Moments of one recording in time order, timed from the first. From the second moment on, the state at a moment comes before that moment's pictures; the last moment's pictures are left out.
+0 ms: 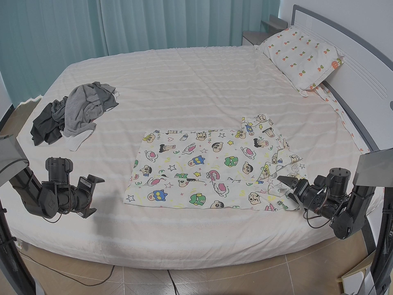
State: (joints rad) left arm 0.07 2.04 -0.65 -0.70 -0.19 -1.17; right arm 0.13 2.29 -0.46 -1.50 0.29 0.88
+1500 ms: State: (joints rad) left arm 0.06 2.05 -0.63 -0.71 -0.19 -1.17; right arm 0.10 2.42 -0.60 -1.53 0.29 0.88
